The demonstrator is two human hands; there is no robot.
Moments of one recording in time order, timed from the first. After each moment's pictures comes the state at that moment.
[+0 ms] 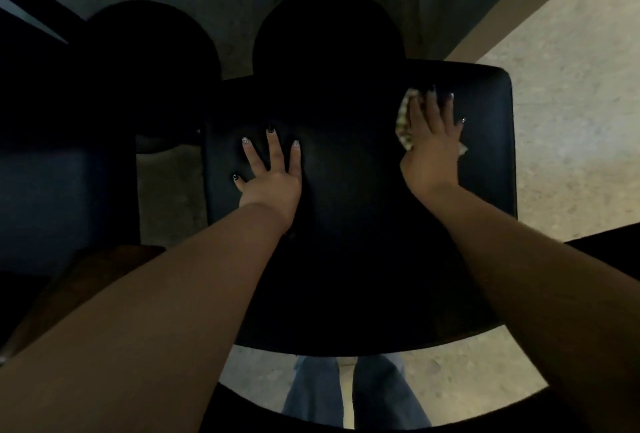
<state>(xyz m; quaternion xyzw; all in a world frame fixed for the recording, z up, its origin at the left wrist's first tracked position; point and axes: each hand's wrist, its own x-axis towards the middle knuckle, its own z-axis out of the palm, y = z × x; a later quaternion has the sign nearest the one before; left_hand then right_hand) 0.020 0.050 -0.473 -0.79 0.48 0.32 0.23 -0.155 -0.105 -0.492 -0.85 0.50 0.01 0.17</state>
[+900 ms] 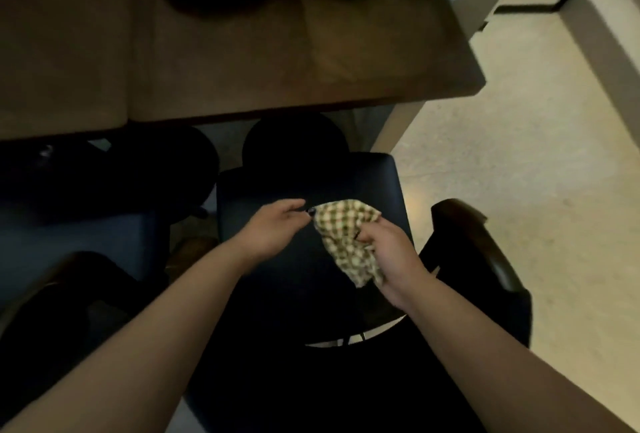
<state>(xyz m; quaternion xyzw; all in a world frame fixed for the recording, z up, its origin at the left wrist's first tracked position) -0.029 0.091 -0.233 -0.73 0.29 0.55 -0.29 -0.214 0.036 -0.199 -0.37 0.54 -0.15 0.74</state>
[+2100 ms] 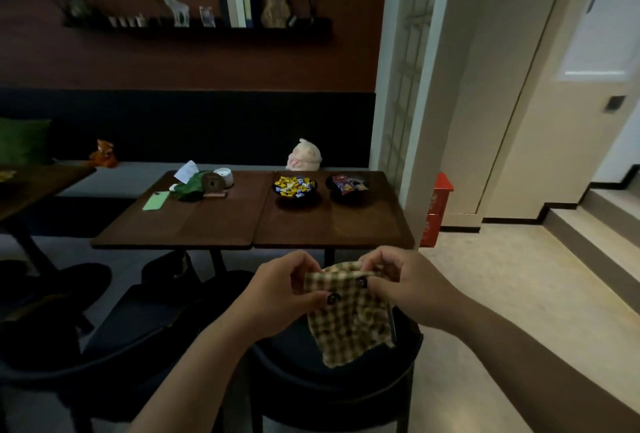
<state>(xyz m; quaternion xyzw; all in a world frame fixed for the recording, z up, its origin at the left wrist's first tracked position) -0.246 0.341 0.134 -0.72 0.53 0.17 -0.41 -0.424 0.192 0.152 -0.86 0.22 -0.18 0.42</state>
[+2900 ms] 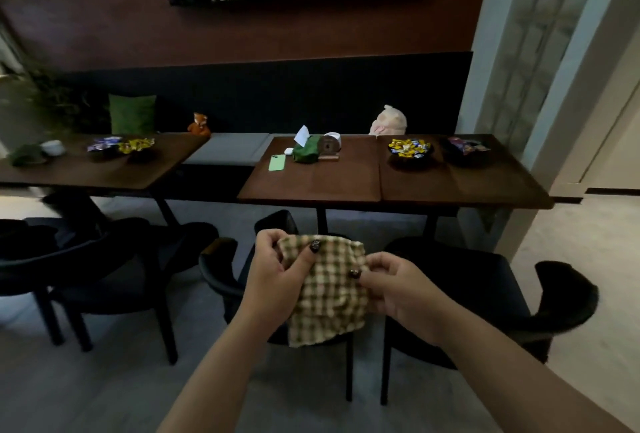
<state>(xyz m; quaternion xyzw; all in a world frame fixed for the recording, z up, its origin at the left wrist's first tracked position) -0.050 0.668 0.104 -0.71 0.28 0.14 -0.63 -0.184 0.520 0.090 -0.55 0.22 -0.09 0.80</state>
